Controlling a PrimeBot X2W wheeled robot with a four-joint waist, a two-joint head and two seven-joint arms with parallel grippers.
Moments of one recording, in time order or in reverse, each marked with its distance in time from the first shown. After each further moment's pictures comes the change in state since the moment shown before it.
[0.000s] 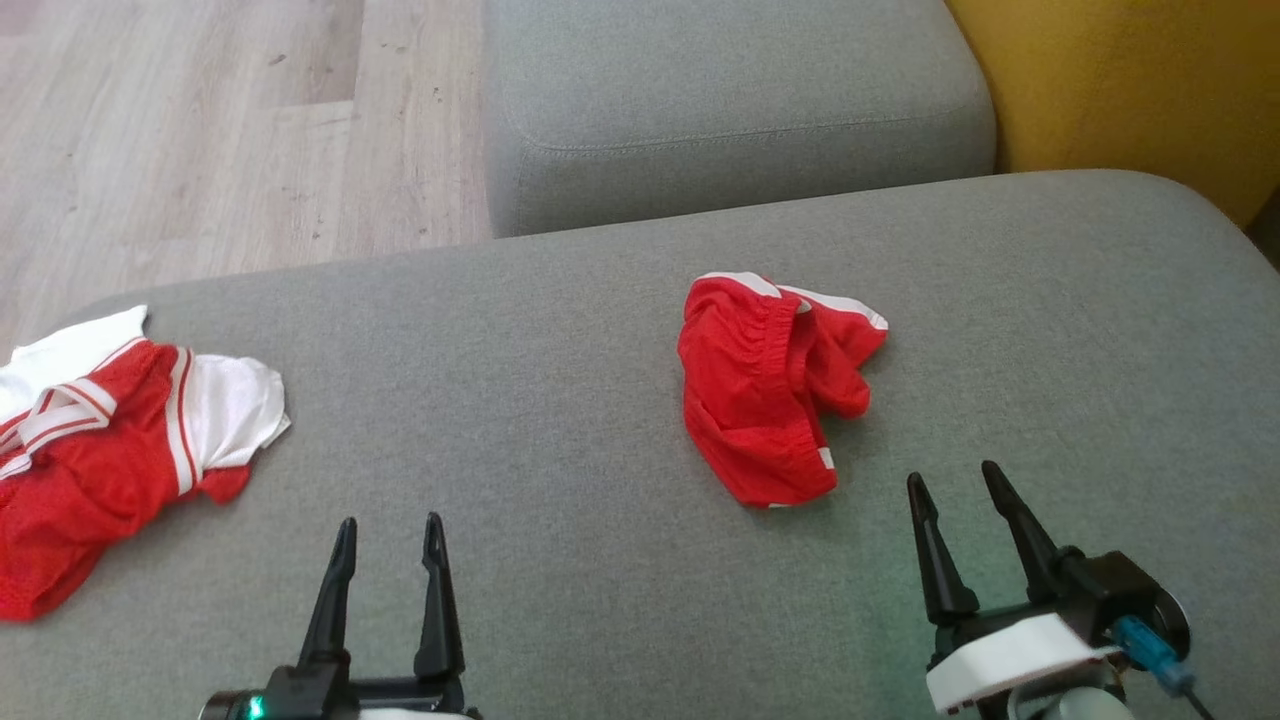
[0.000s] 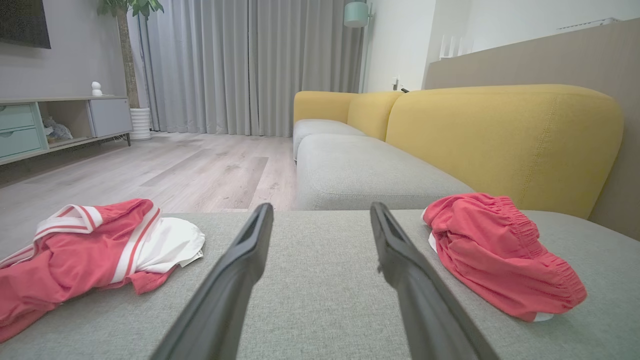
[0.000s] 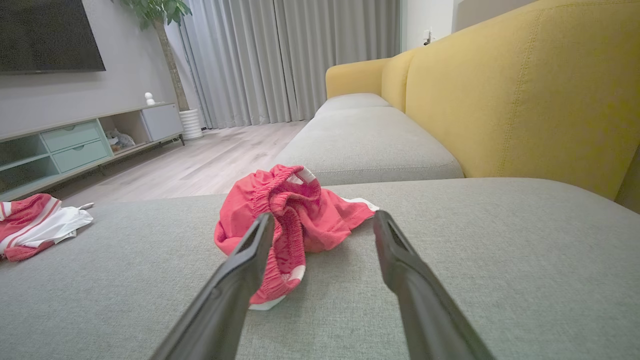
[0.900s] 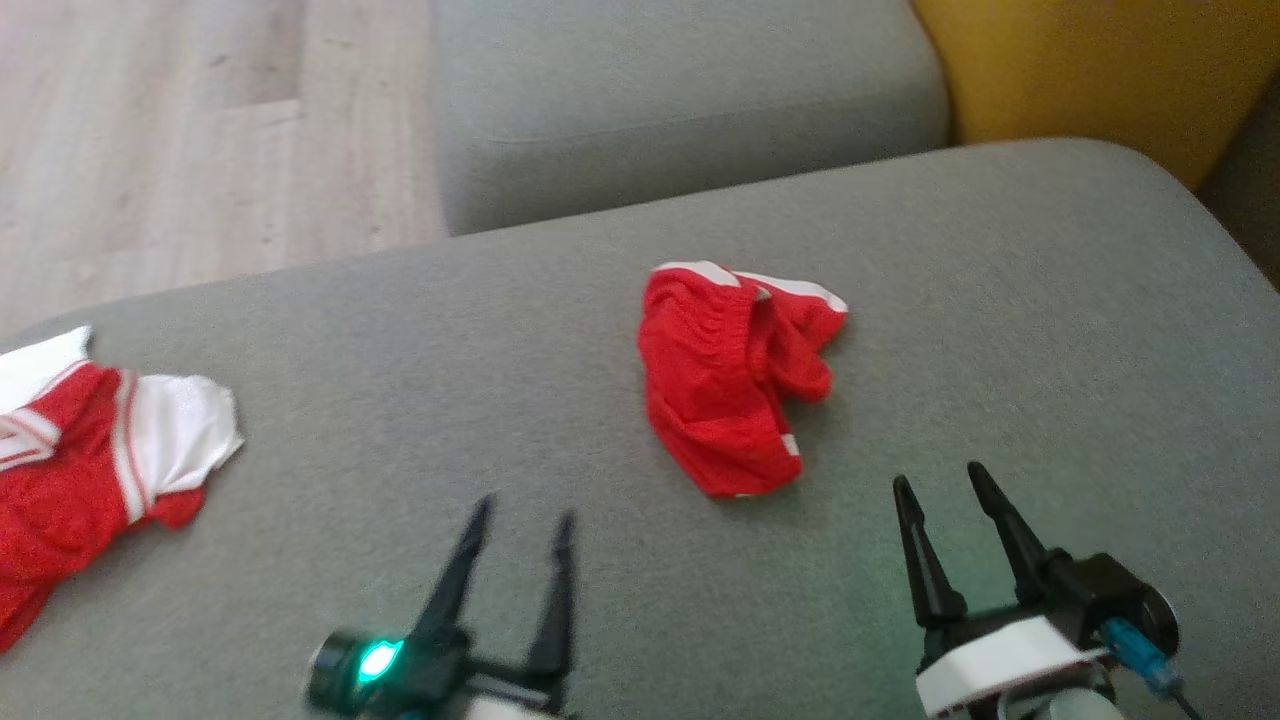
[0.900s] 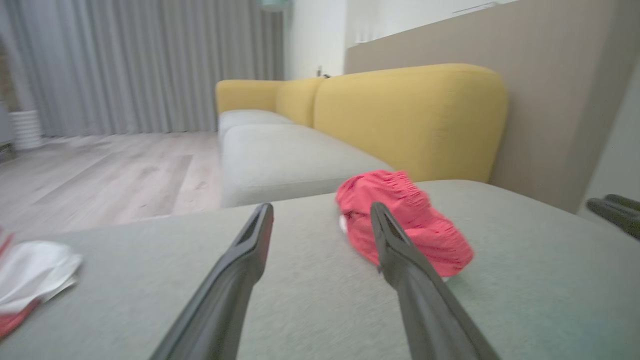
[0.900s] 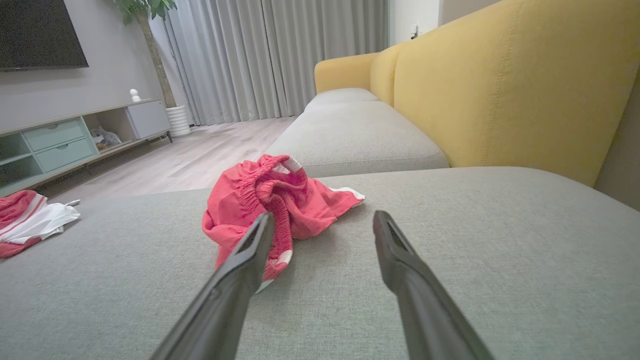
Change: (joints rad) left arm -0.056 0.002 -0.163 0.051 0.030 -0.049 0.000; right arm 0.008 0.000 0.018 -0.008 -0.009 0.000 0.000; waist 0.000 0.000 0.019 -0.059
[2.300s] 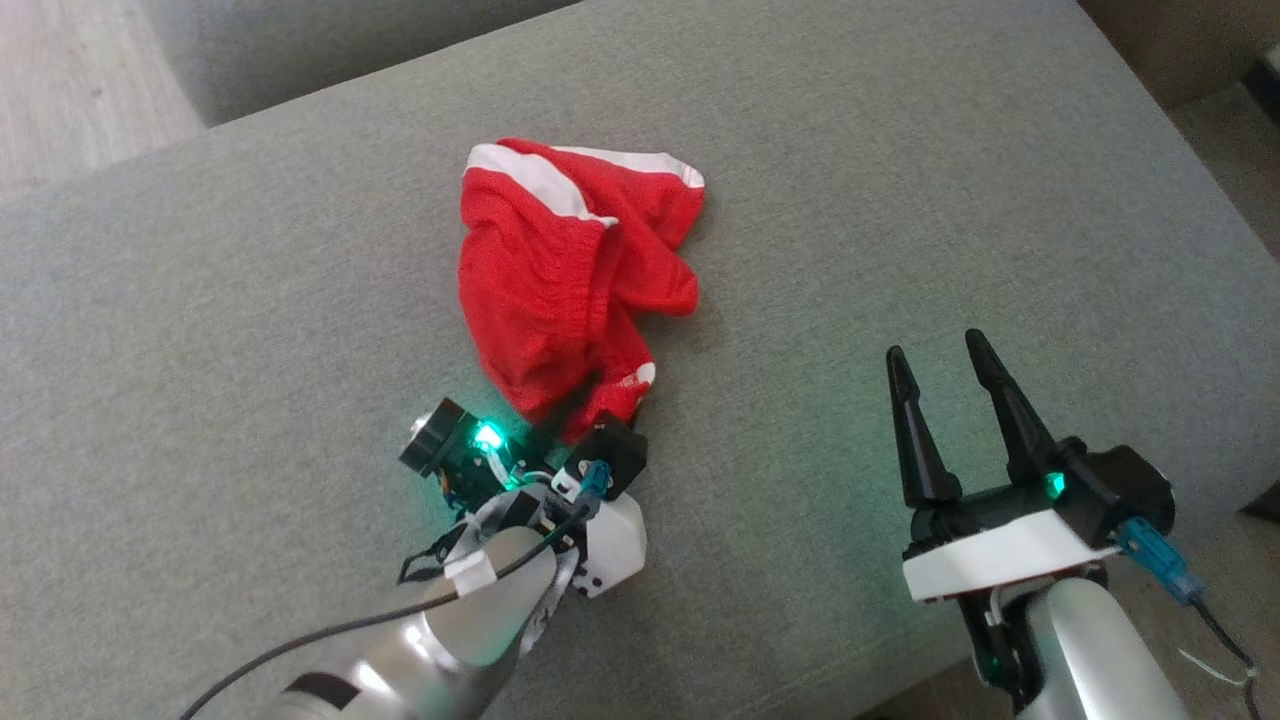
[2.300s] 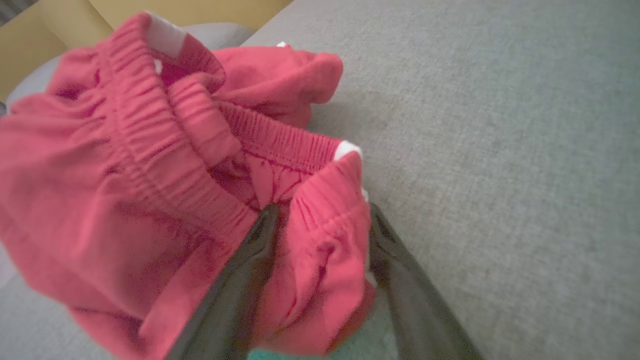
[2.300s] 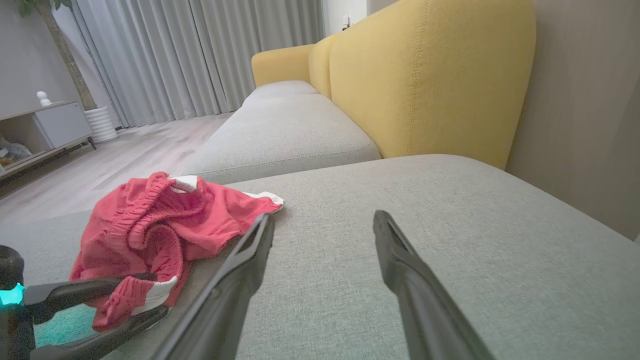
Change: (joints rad) left arm -0.771 -0.003 -0.678 0.744 -0.167 0.188 0.212; right arm -0.161 0.000 0.028 -0.067 0.052 0.000 0.000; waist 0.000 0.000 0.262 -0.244
